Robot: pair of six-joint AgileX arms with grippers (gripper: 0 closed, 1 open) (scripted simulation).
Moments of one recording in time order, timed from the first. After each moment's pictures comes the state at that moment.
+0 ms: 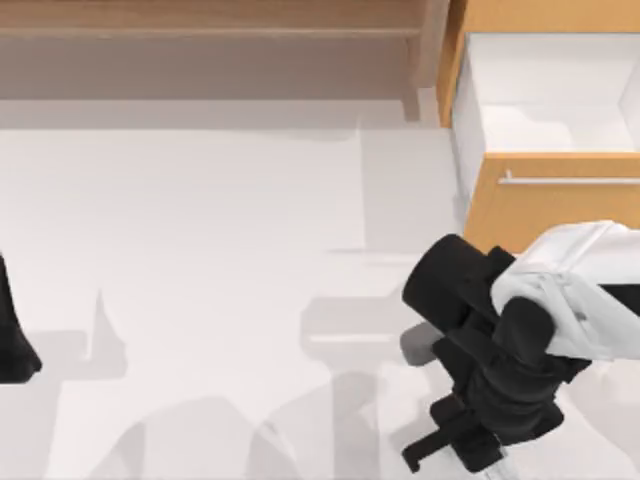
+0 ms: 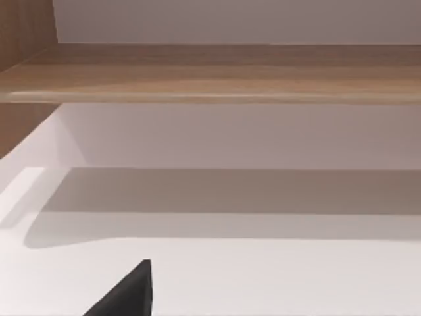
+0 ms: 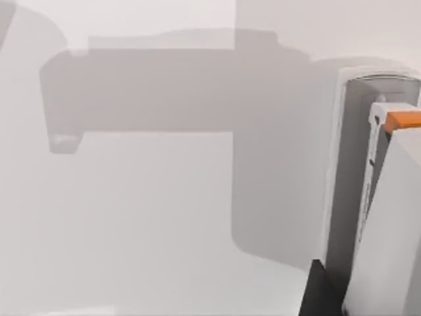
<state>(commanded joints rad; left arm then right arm) 0.00 0.00 0.00 0.00 0.00 0.00 0.78 1.75 0.91 -0.73 0.00 0.30</state>
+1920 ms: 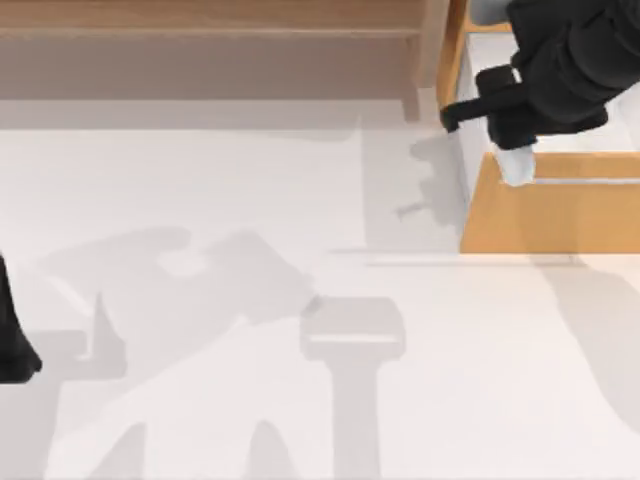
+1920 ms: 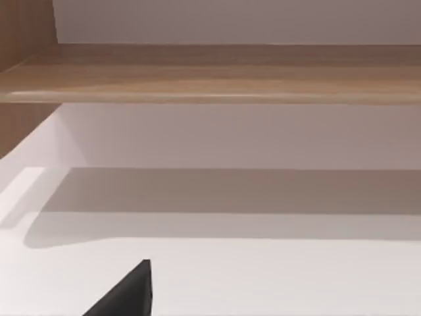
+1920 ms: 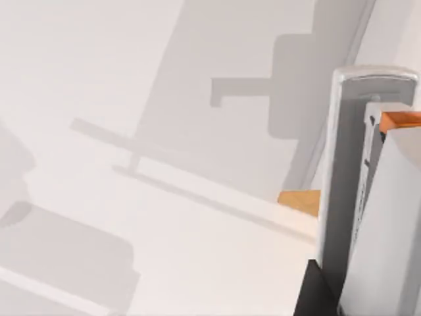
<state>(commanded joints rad) 0.00 0.00 0.00 0.00 0.00 0.00 0.43 1.74 1.55 -0.91 0.01 0.11</state>
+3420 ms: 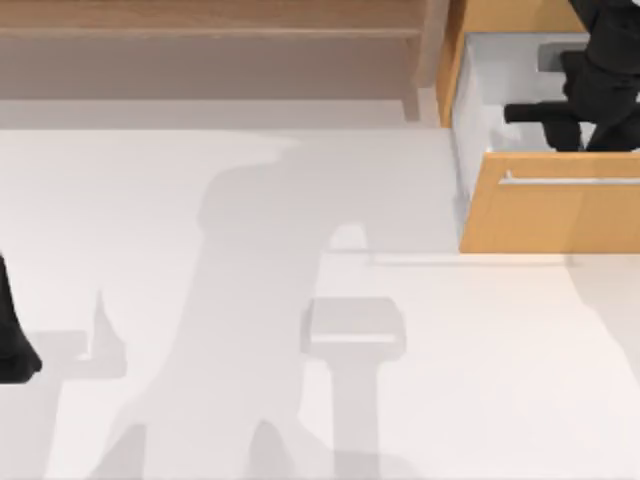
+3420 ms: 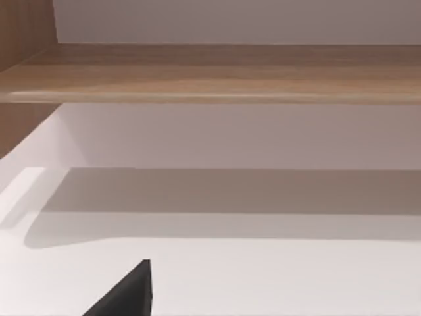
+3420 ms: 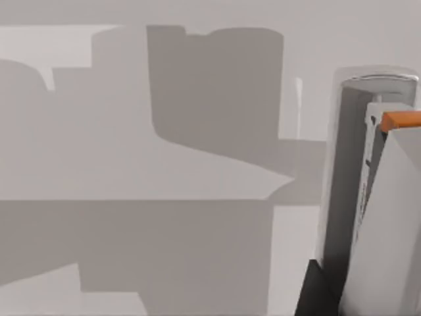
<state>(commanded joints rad) 0.00 0.00 0.00 0.00 0.00 0.00 0.14 2.45 2.18 -1.31 0.01 0.16</state>
